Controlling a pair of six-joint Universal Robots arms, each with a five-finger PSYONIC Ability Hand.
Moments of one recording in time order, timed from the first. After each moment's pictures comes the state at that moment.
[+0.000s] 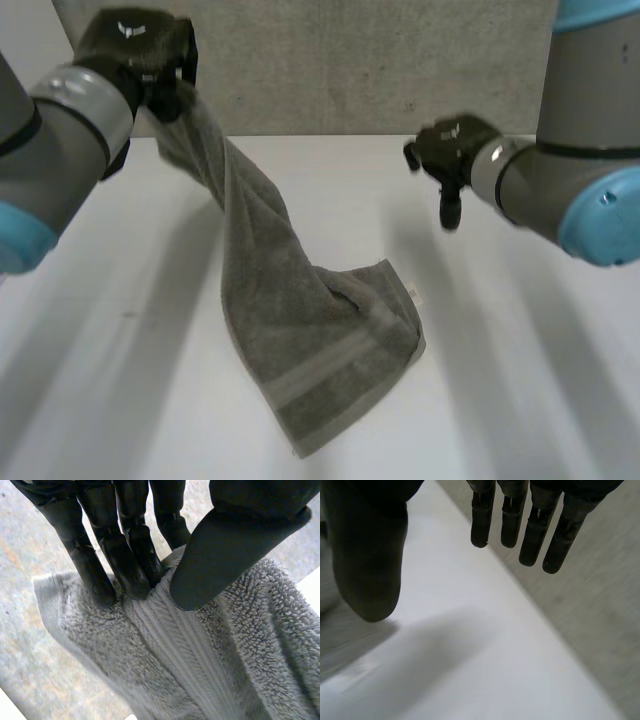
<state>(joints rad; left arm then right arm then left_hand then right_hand) 4.29 -1.88 -1.05 2.99 -1.59 3.40 2.04 -0.90 0.68 0.59 1.50 2.61 1.19 1.22 1.22 1.22 1.03 0.42 0.42 0.42 0.42 0.20</state>
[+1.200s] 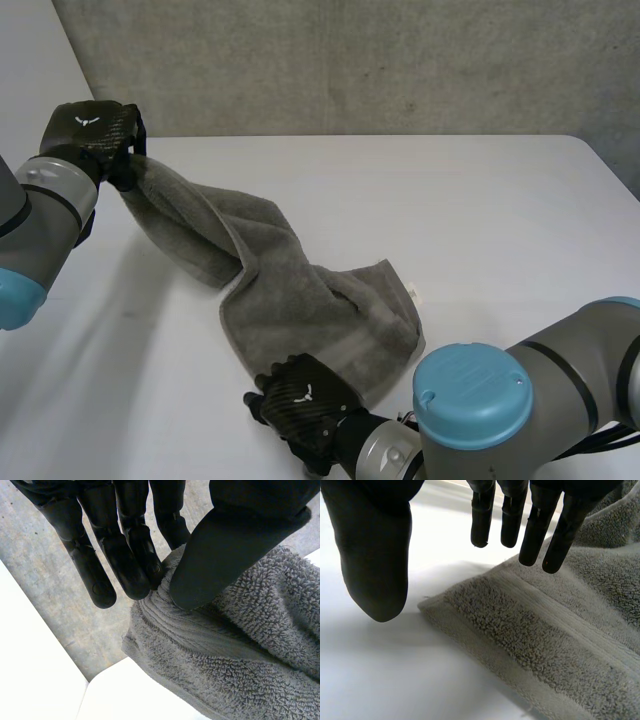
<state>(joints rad) 4.46 -1.84 -1.40 3.20 -1.59 3.35 2.41 -1.08 1.74 -0.20 1.25 2.81 1.19 1.22 1.22 1.22 1.03 0.43 0.42 0.42 0.42 0.26</state>
